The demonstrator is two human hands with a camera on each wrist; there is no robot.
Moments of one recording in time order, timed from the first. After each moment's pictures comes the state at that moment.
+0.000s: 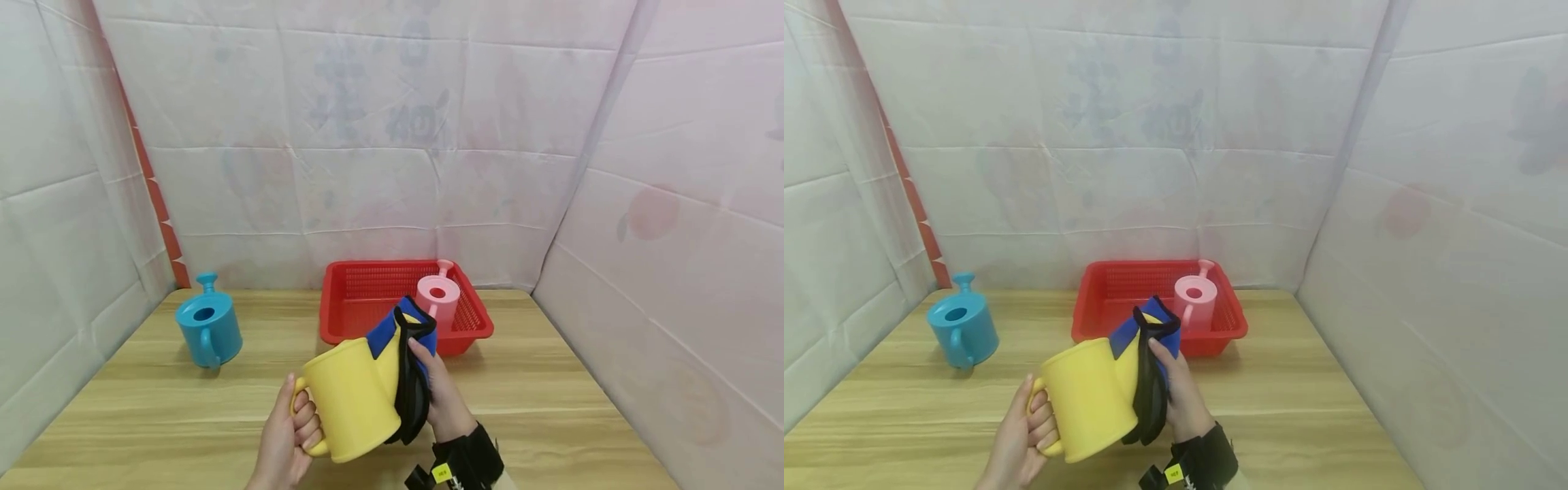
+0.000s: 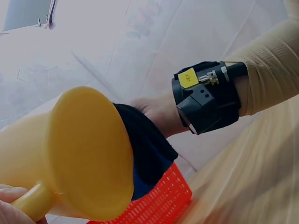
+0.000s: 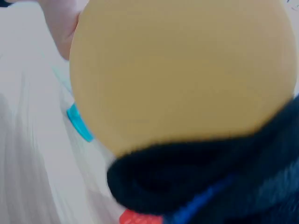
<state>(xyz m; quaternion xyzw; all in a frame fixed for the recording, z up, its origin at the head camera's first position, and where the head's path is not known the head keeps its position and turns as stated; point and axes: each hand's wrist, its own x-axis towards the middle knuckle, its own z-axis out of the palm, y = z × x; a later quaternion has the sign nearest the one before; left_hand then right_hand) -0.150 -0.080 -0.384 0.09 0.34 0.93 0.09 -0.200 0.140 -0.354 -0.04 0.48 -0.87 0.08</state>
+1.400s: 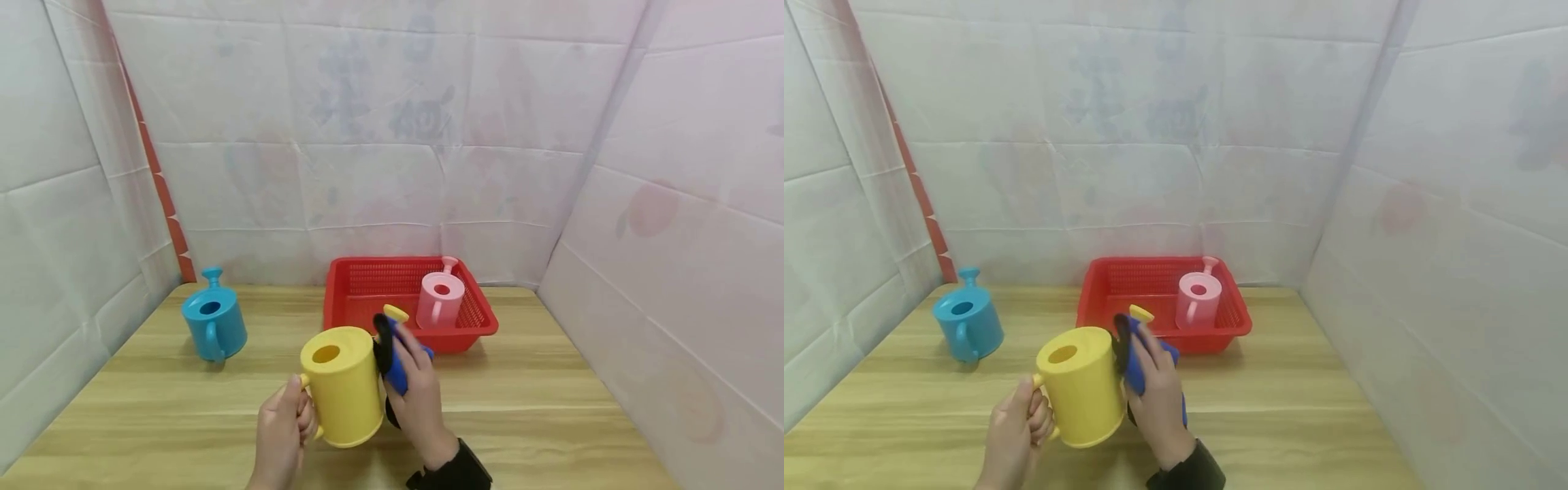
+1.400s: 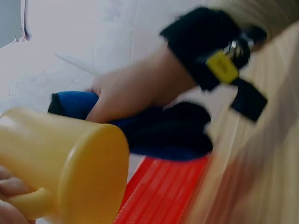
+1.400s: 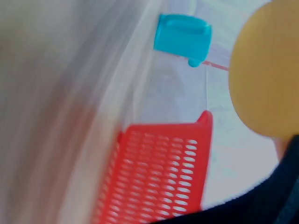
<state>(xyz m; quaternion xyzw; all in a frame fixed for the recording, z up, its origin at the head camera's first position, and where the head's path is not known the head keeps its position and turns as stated) -0.139 -0.078 -0.382 0.11 0.55 0.82 -0.13 -0.195 0.112 -0.389 -0.25 0.79 -0.40 -0.39</state>
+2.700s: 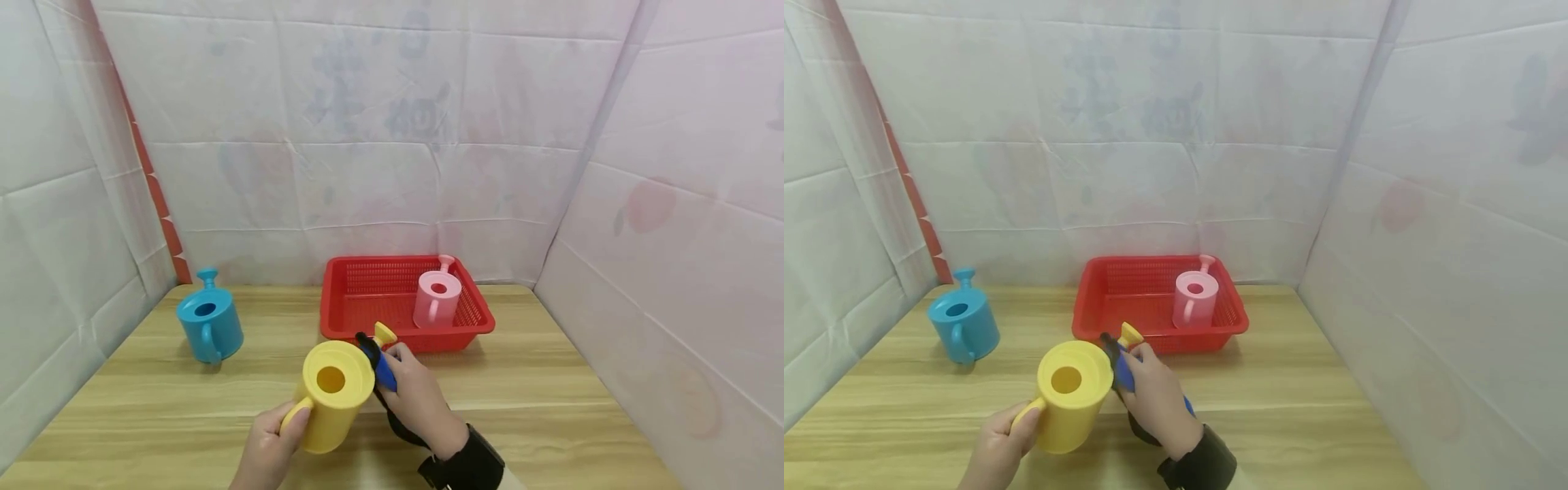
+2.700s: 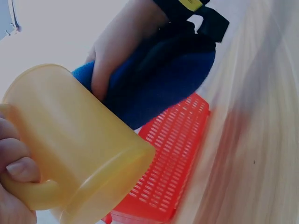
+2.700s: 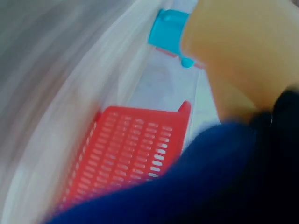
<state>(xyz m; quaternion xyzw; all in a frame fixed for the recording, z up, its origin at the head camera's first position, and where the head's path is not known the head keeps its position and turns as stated) -0.134 -0.097 -0.399 0.17 0.71 0.65 -0.19 -0.191 0.122 -0.365 -0.27 0.90 -0.23 -0.24</state>
